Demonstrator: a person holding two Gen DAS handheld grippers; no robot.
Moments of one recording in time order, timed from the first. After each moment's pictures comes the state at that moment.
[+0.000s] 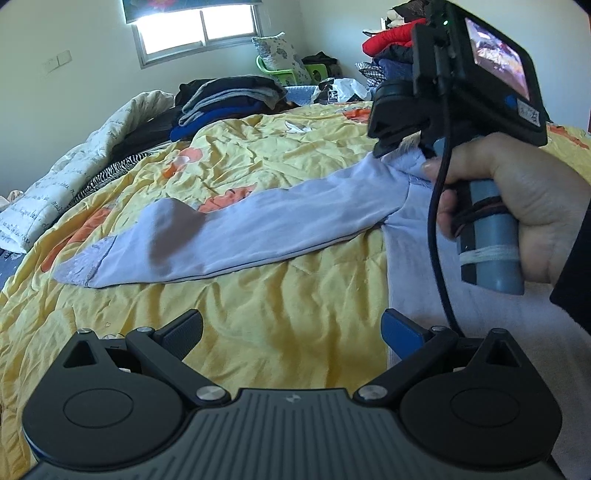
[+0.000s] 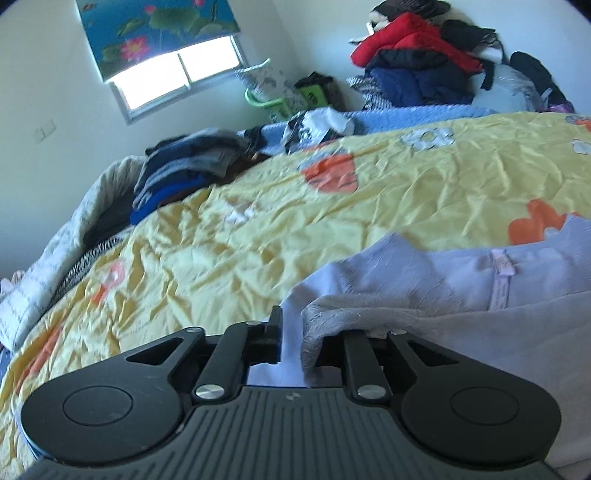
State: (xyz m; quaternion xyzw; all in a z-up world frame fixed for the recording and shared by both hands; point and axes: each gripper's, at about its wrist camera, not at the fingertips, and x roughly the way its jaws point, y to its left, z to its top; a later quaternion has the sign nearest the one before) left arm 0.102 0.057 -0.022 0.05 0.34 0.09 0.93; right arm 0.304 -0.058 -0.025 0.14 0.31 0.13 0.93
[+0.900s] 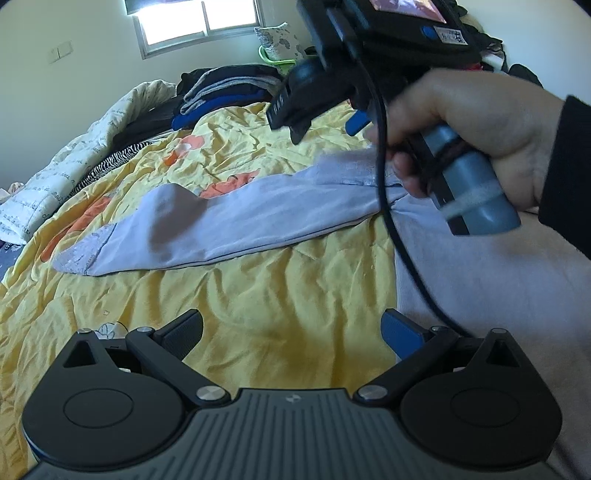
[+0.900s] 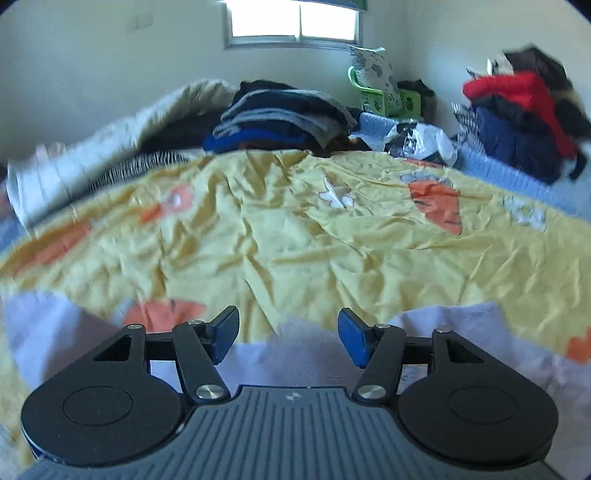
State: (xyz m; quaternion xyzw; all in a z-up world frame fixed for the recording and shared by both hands) left arm 0.100 0.059 -0.029 0.05 0.36 0.10 0.93; right arm 0.305 0.025 0.004 -0.04 0.32 0.24 0.92
